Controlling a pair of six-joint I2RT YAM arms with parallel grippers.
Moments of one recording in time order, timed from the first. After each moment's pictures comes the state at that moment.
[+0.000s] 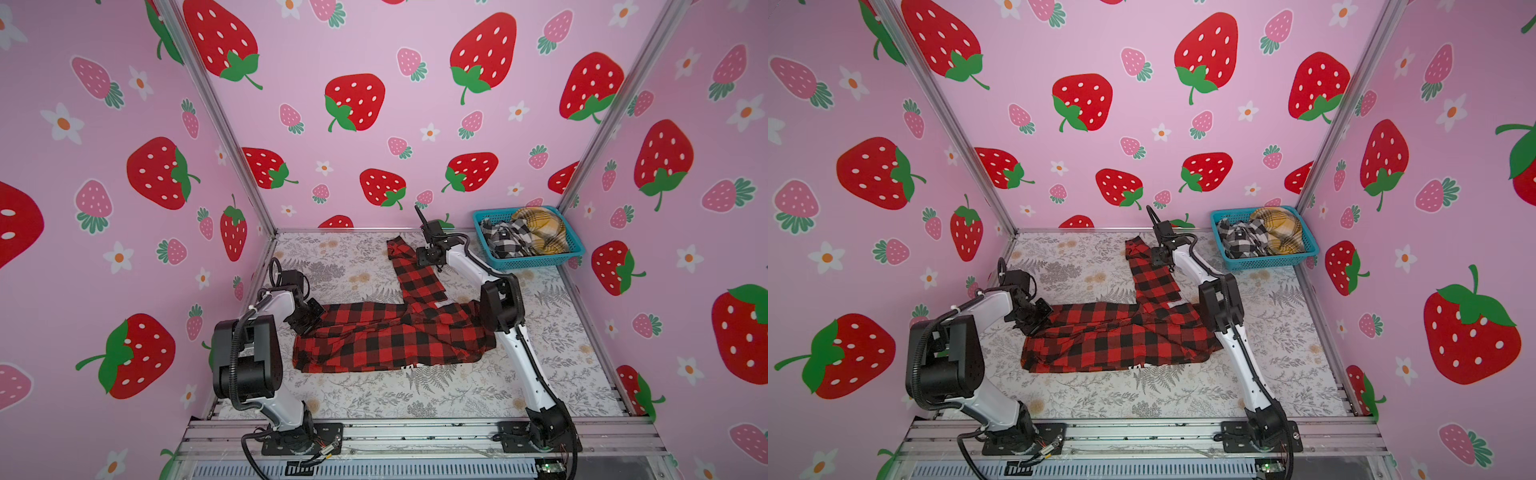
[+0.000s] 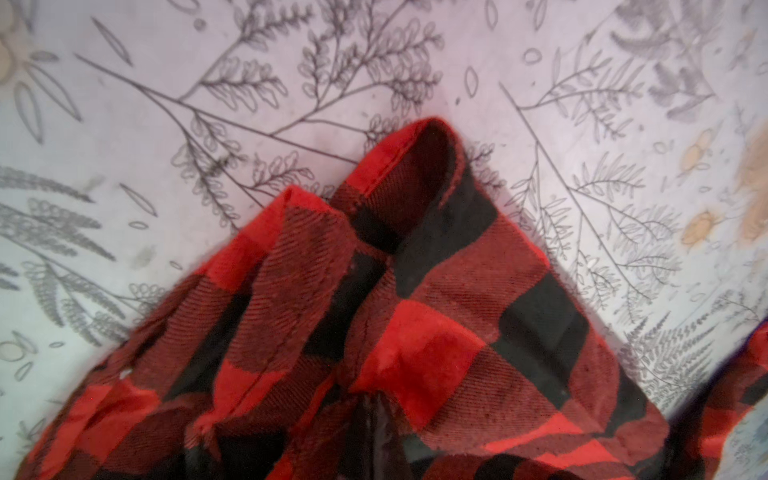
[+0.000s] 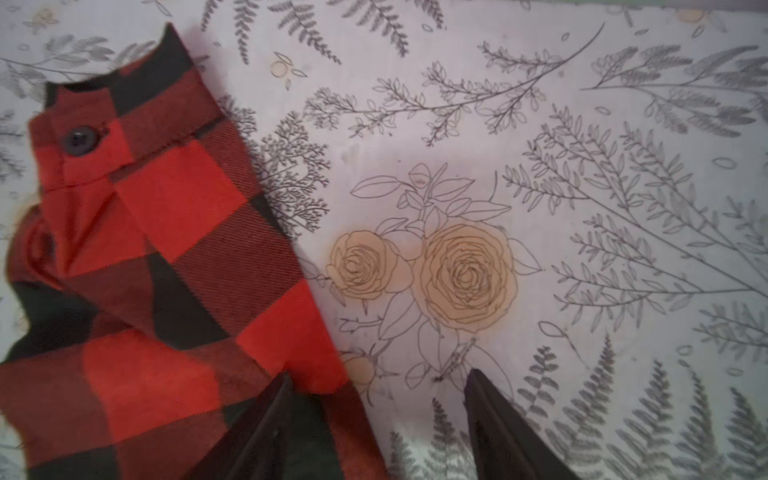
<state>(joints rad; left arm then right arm) 0.14 1.65 0.95 -0.66 0.22 -0.66 0.55 2.65 2.40 -0.69 0.10 0.27</state>
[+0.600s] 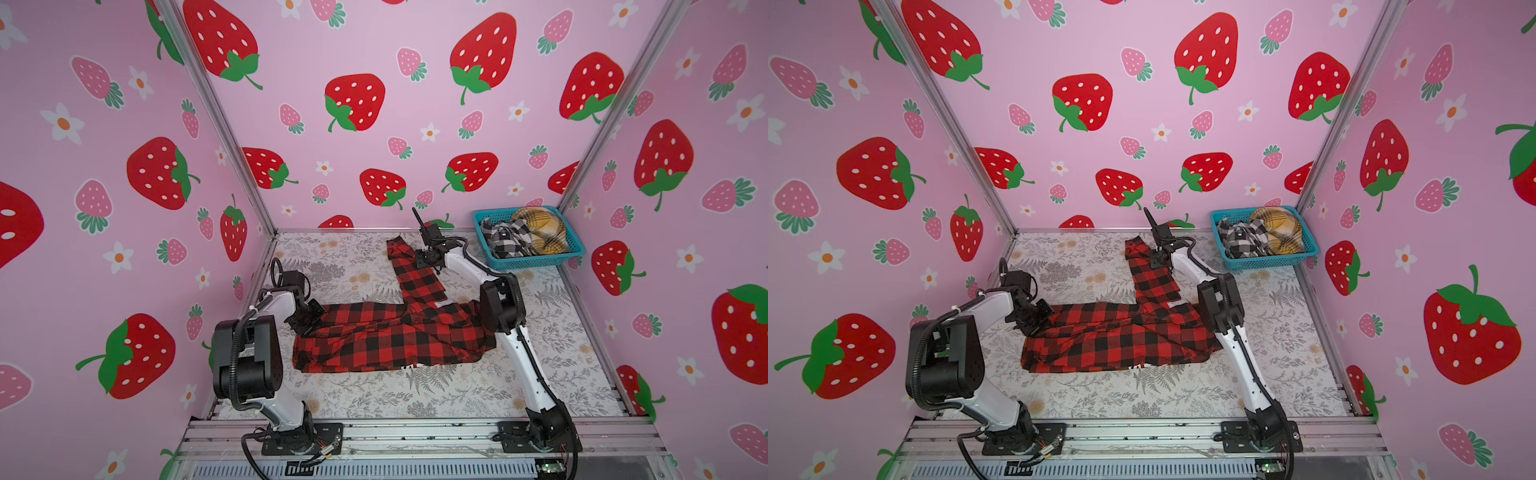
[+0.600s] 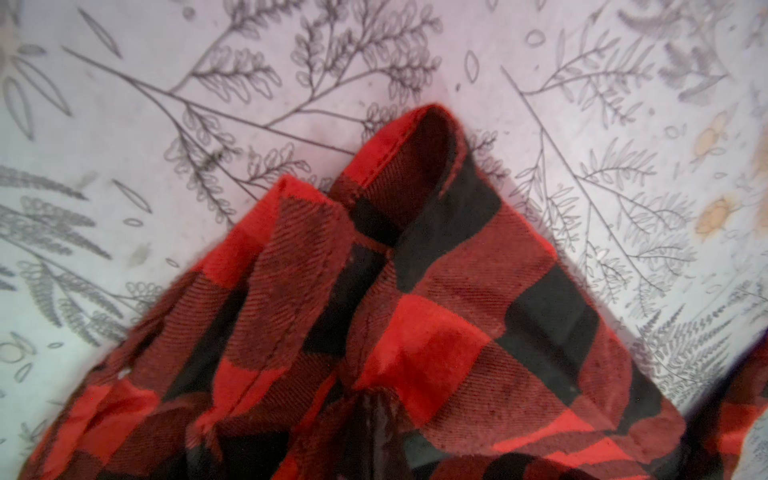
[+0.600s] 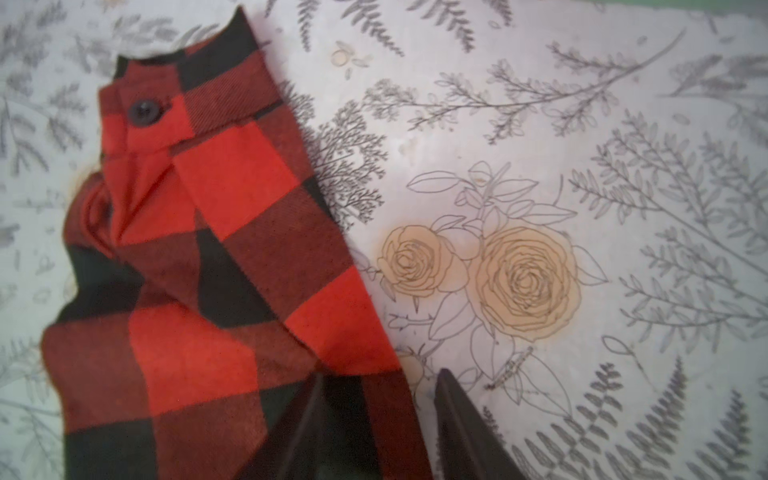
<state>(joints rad) 0.14 1.64 0.95 -0.66 0.21 -0.64 0.58 2.61 2.29 -0.61 0.05 0.23</state>
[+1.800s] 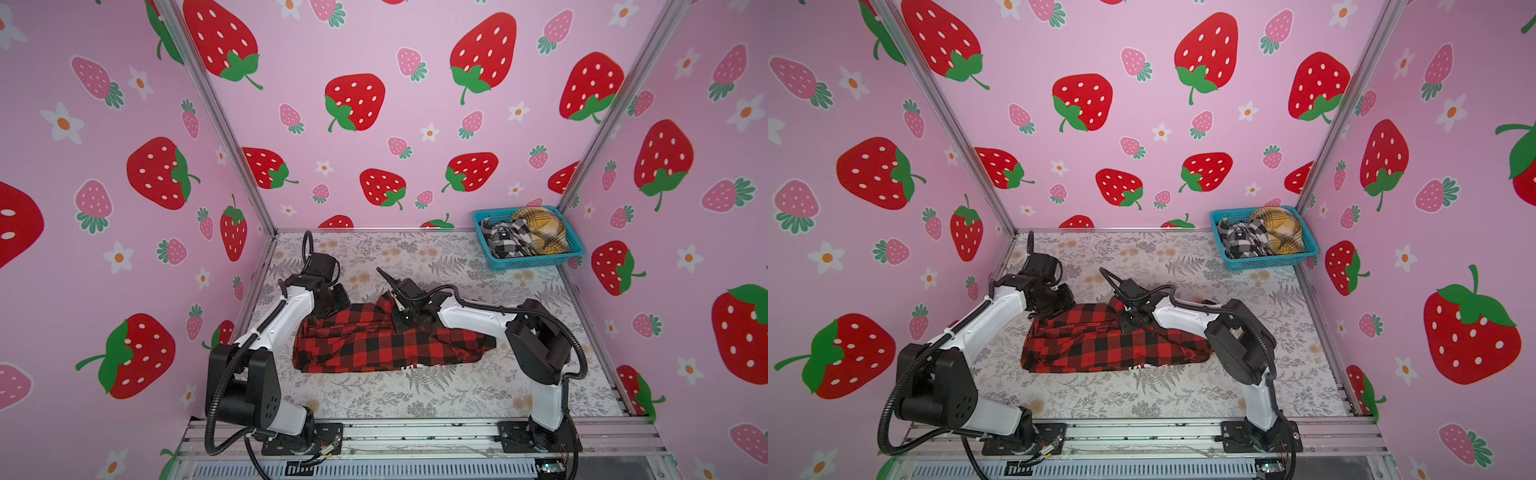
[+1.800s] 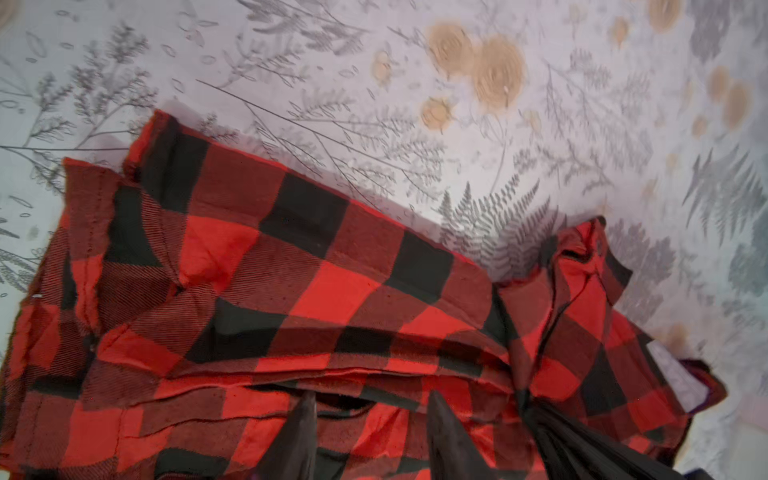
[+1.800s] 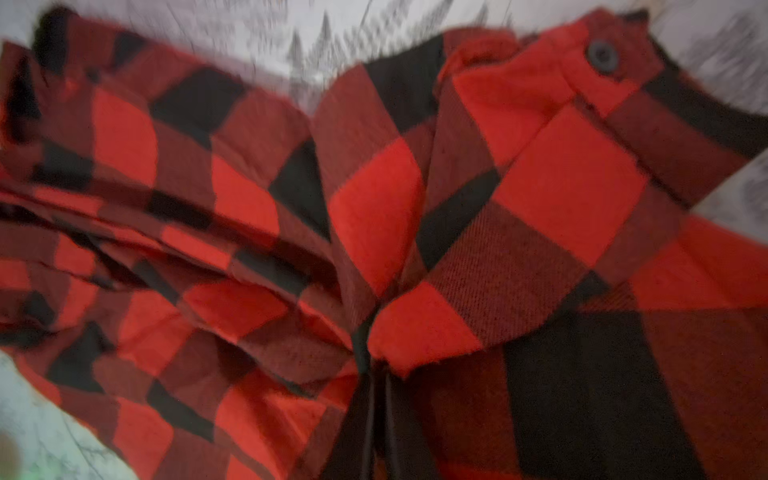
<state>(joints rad) -0.19 1.49 1.12 -0.81 0.09 -0.62 0.99 1.94 1.31 -0.39 -0.02 0.49</state>
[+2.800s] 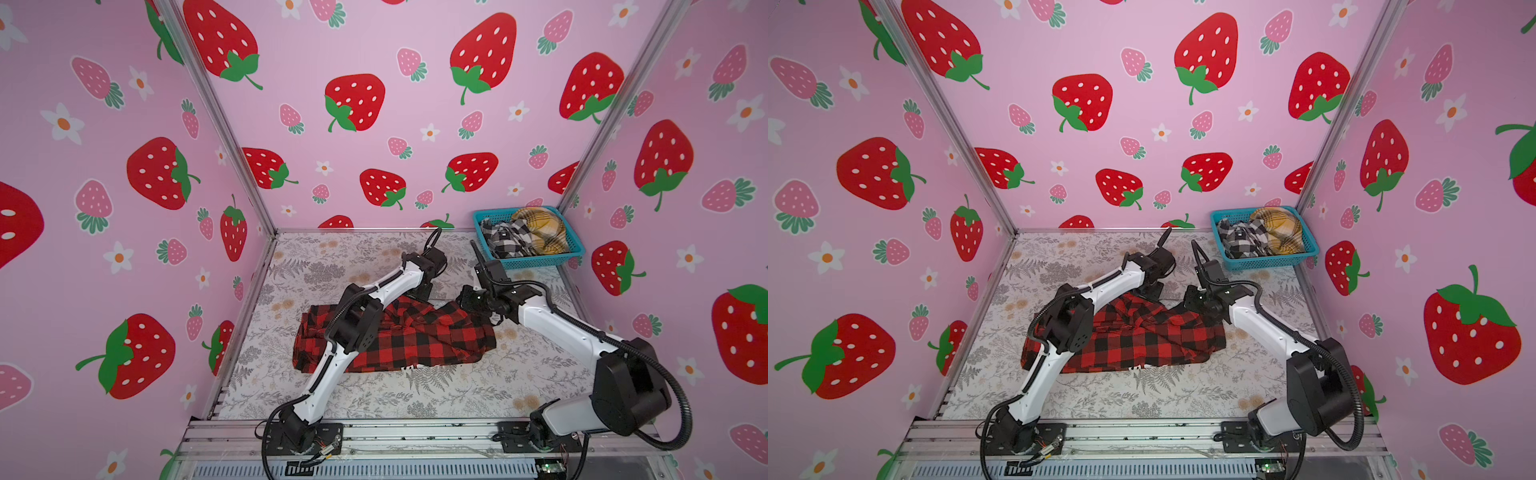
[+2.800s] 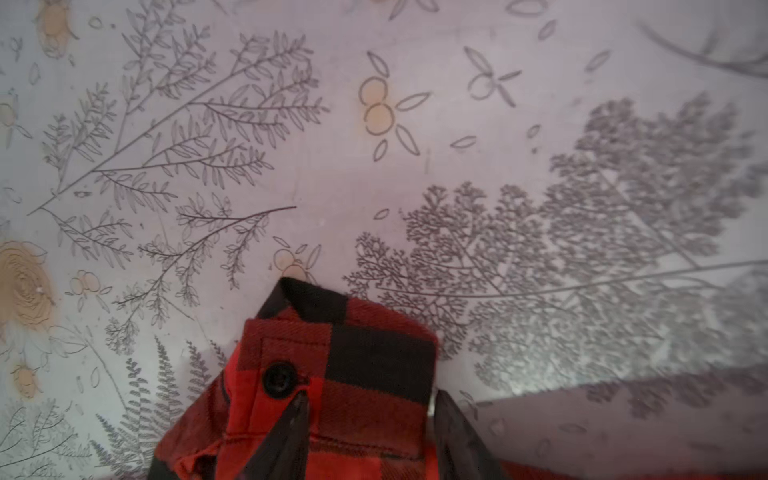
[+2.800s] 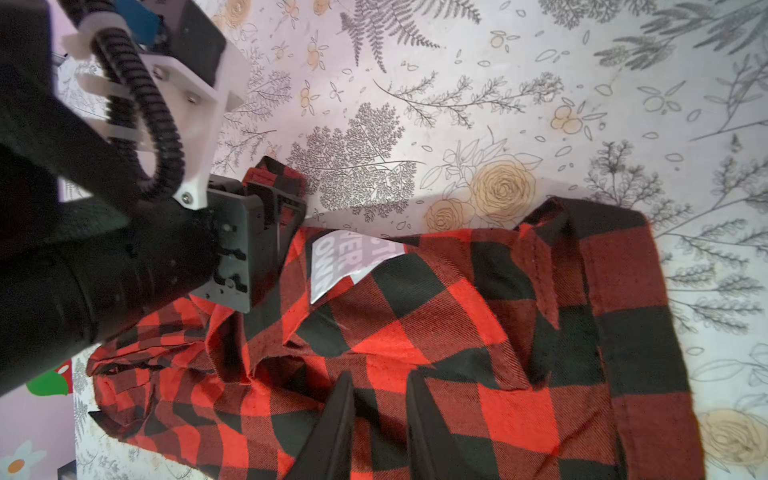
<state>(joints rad) -0.69 2.47 2.16 -1.06 -0.28 -0.31 0.54 1.45 0.99 -0.47 -0.12 0.65</state>
